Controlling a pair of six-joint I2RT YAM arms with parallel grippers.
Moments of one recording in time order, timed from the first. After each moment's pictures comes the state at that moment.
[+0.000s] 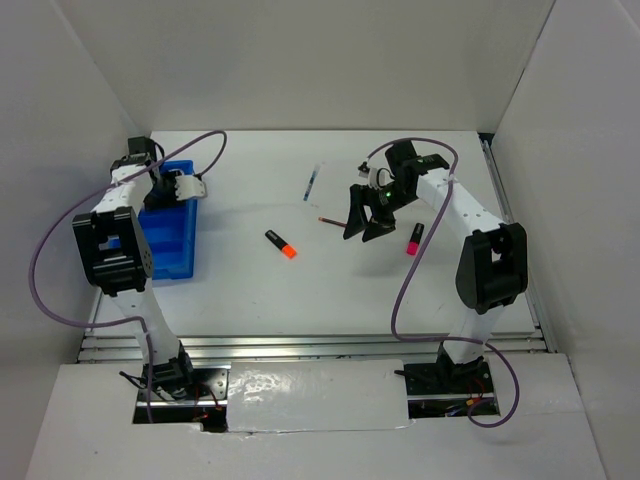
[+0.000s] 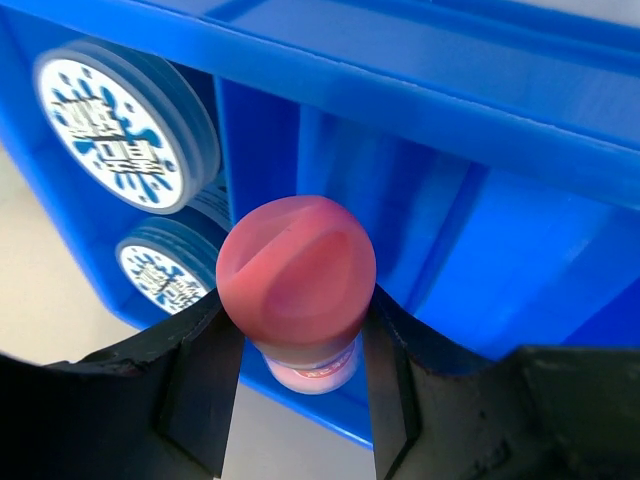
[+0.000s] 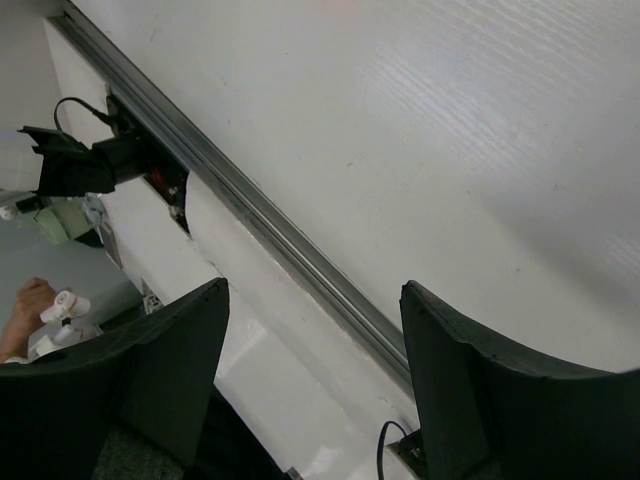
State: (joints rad) left arm 0.24 1.99 1.62 -0.74 0.07 1.58; right arm 0.28 1.78 1.53 -1.02 -0.72 0.10
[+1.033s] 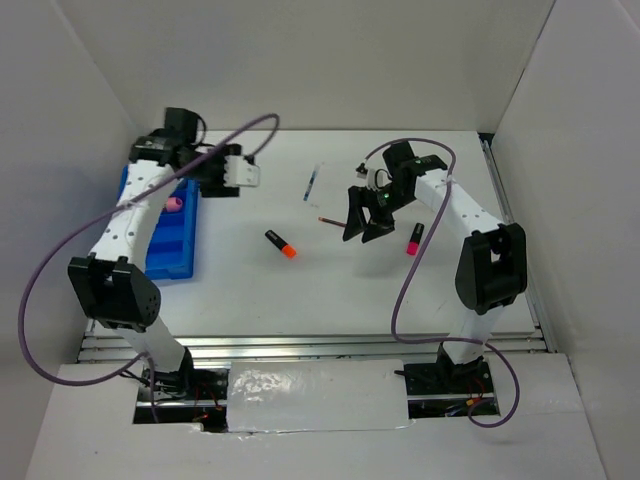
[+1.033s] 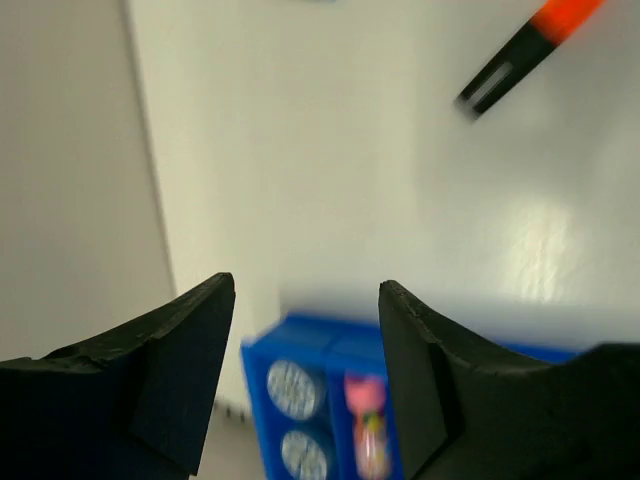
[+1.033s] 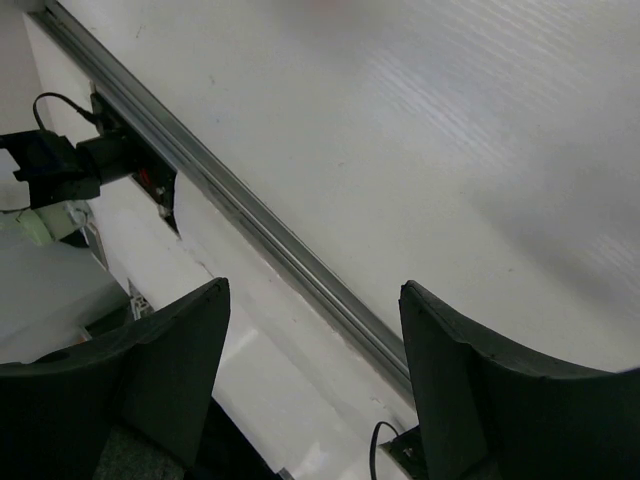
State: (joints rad) left arm -0.02 1.68 1.79 -1.04 0.50 1.49; right arm 0.29 1.78 1.53 -1.01 -0.69 0.09
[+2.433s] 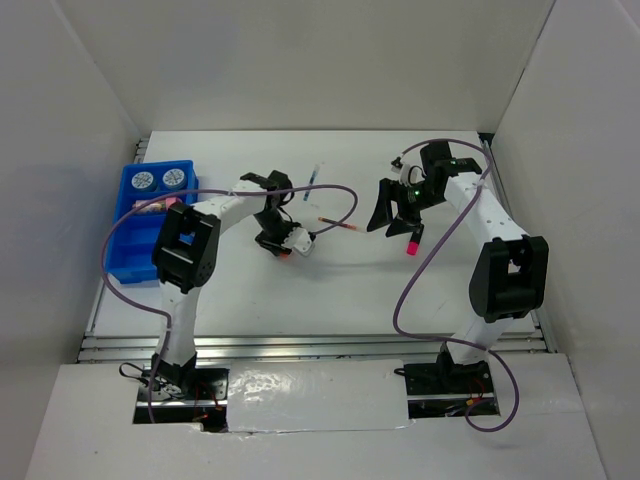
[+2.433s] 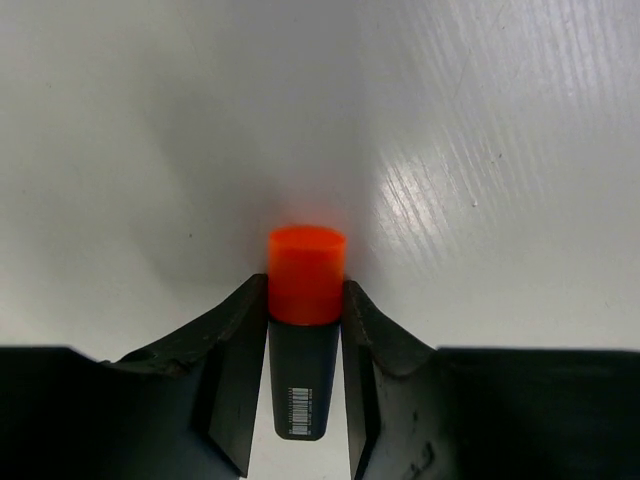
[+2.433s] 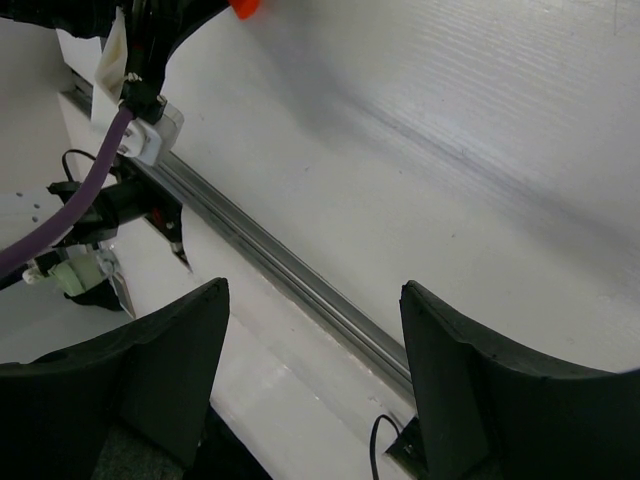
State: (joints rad) left arm -0.43 2.14 1.63 -1.04 0.38 1.64; right arm 0.10 1.69 1.45 -1.00 -0.71 0.09
